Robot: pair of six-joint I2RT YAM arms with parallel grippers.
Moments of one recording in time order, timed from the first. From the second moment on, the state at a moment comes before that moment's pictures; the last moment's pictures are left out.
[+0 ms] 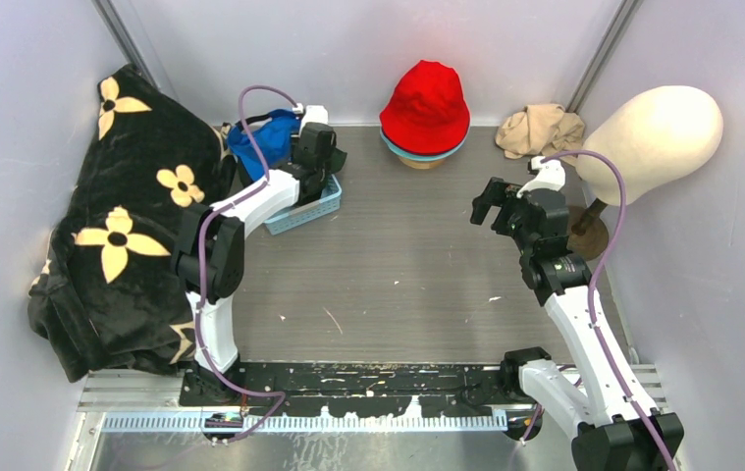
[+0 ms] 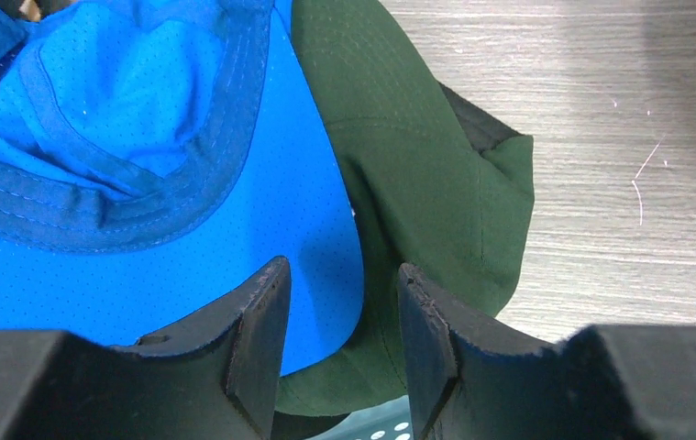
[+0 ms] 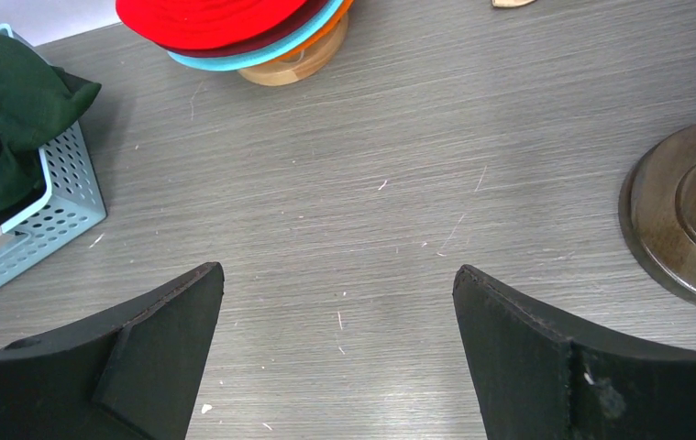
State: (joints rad) left arm -0.44 1.98 1.54 -0.13 -0.51 -0.19; right arm 0.15 0.87 0.82 -0.30 0.11 0.31
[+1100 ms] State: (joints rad) left arm -0.49 1.93 1.46 0.01 -0.77 0.10; right arm 0.15 0.87 0.82 -0.26 0.07 0.31
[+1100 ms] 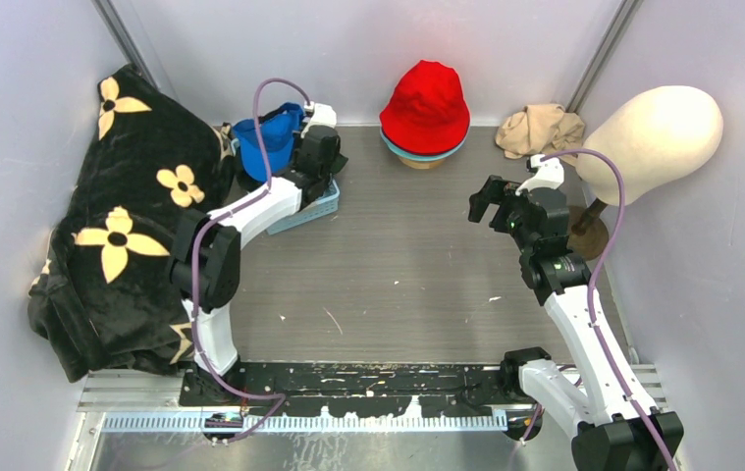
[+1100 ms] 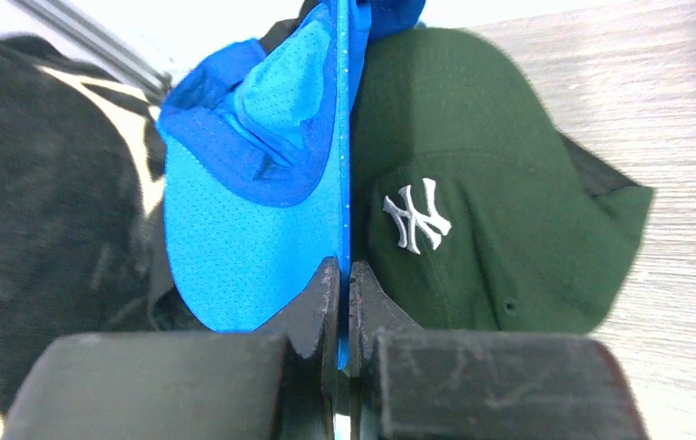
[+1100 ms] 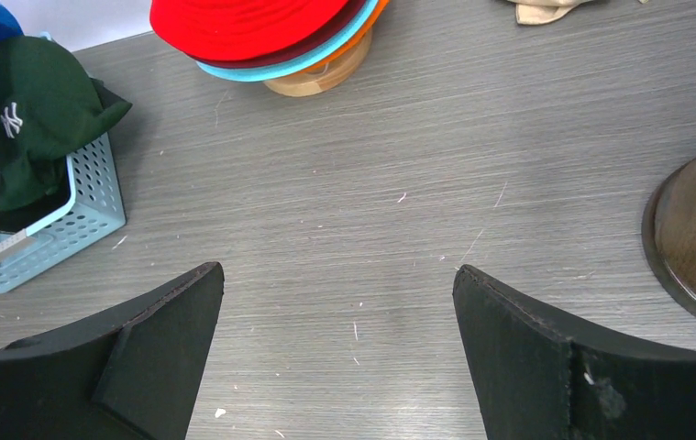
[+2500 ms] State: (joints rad) left arm -0.46 1.69 1.99 -0.70 0.30 -0.49; right arm 0.15 0.99 0.88 -0.12 -0.14 0.34
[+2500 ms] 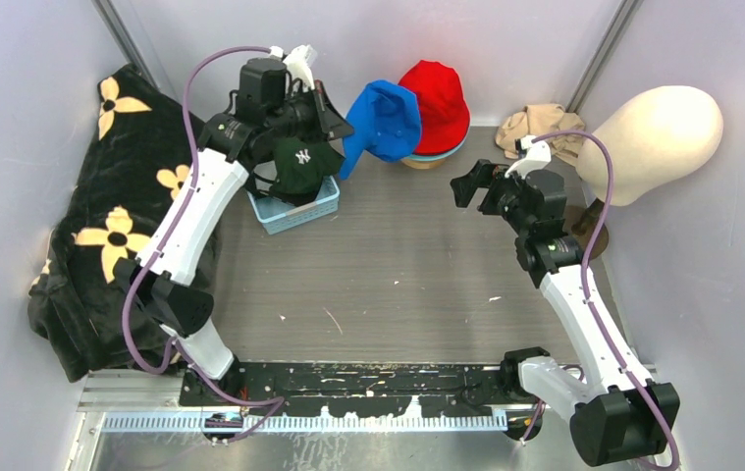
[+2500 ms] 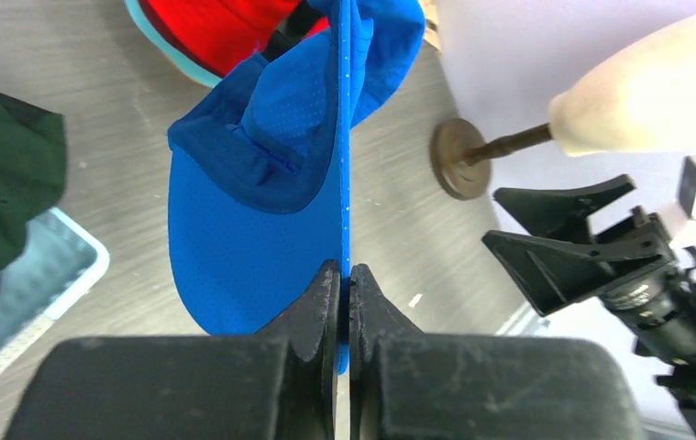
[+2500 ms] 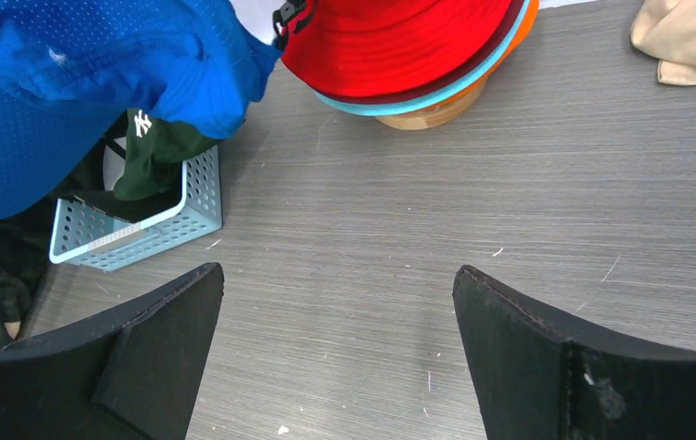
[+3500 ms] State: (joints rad) left arm -0.35 1.79 1.61 0.07 0.80 -1.27; right arm 0.15 0.99 0.90 -0.13 -0.12 0.31
